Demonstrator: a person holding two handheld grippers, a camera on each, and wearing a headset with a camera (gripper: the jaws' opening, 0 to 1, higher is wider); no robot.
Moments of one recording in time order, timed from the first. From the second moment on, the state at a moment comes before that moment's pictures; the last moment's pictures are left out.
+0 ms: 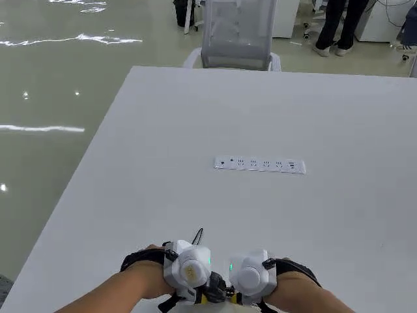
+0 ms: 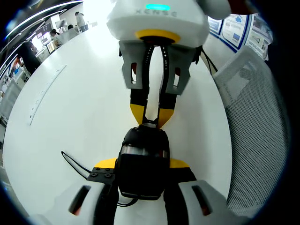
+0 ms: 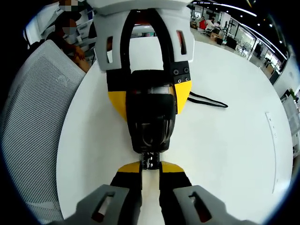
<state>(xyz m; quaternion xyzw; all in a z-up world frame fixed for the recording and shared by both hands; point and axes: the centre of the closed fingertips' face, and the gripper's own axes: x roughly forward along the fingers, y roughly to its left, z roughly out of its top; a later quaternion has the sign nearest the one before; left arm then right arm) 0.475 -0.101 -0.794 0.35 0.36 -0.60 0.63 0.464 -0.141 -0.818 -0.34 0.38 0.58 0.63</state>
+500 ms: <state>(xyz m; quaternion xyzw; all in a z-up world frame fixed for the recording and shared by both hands) 0.475 -0.100 -0.794 0.35 0.36 -0.59 0.63 0.463 -0.154 -0.817 -0.35 0.38 0.58 0.63</state>
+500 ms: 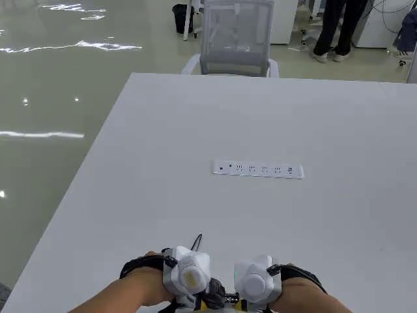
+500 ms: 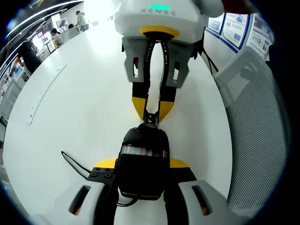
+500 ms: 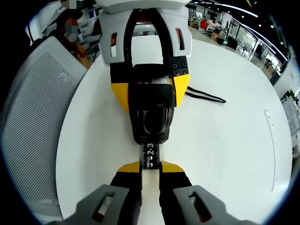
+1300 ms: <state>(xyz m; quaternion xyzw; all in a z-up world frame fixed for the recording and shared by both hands) 0.476 -0.101 -0.795 0.36 0.36 -0.59 0.63 0.462 -0.168 -0.818 -0.35 0.39 0.57 0.63</state>
